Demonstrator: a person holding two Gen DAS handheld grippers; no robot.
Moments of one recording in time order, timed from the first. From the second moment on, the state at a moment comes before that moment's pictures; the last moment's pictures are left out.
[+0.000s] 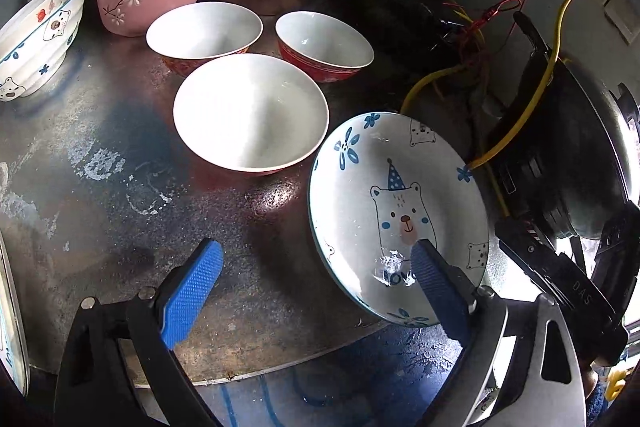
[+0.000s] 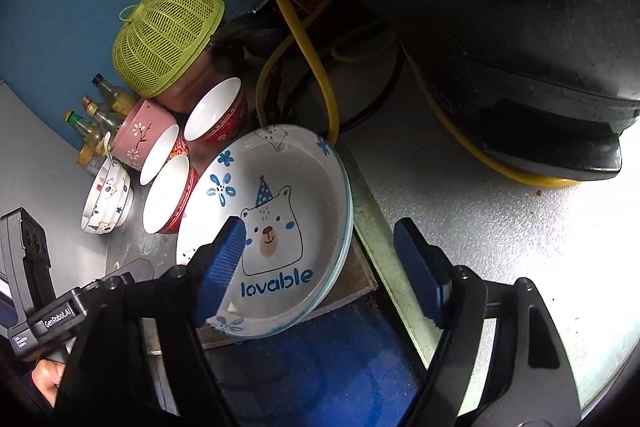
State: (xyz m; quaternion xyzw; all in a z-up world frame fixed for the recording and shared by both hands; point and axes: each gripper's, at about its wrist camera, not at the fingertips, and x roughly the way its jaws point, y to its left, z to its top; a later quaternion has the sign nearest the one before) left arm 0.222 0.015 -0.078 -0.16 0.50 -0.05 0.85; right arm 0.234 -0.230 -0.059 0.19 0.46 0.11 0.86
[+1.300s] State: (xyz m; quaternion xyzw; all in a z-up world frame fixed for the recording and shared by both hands) left arm 0.226 0.011 -0.103 -0.13 0.52 -0.06 0.84; right arm 0.234 -0.218 -0.071 0.13 0.47 0.09 0.87
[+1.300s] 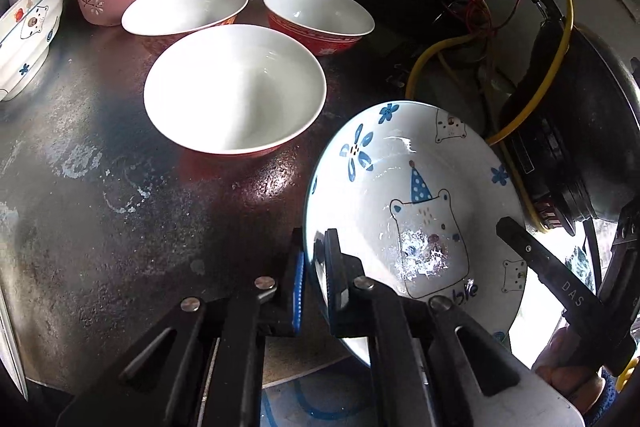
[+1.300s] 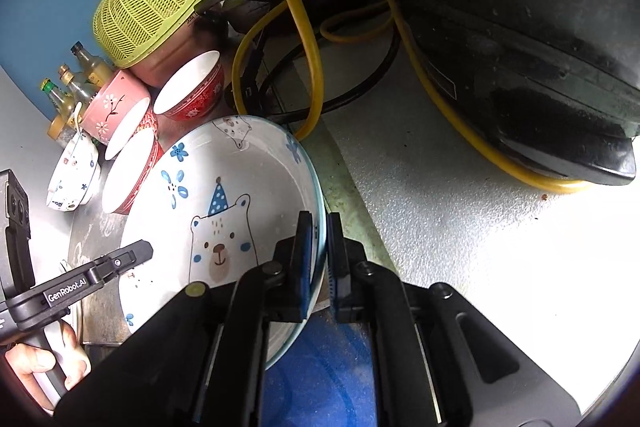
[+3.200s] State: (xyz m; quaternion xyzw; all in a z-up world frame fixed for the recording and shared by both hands) left arm 0.038 0.286 -0.044 -0.25 0.42 0.17 0.85; right arm 0.158 0.081 -0.032 0.00 0.46 0.33 0.83
